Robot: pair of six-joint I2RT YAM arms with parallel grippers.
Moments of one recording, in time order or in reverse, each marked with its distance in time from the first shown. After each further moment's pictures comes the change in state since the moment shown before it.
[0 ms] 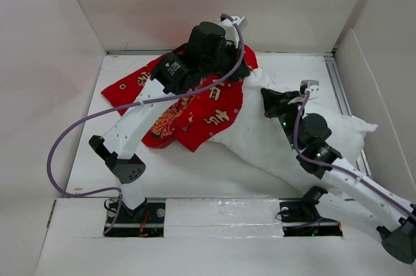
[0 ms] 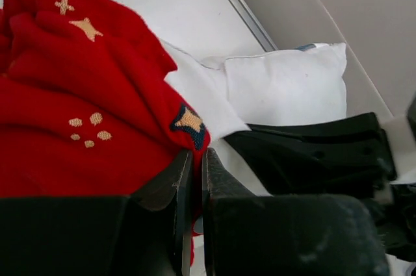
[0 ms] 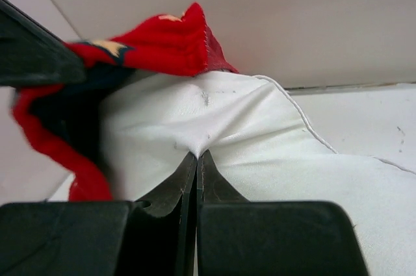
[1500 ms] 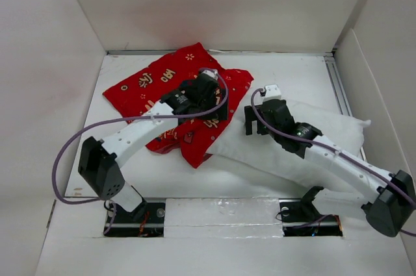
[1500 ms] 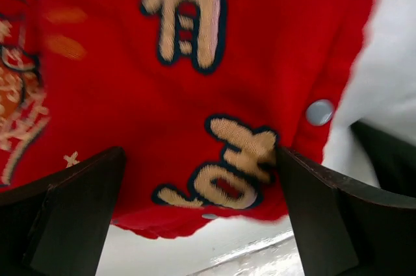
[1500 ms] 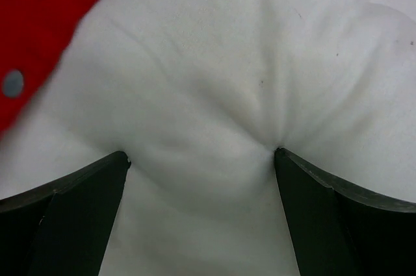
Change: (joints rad) left arm 0.042 -0.229 -0.822 0.170 -0.302 -0.151; right arm 0.007 0.264 0.201 -0.782 -0.004 0.027
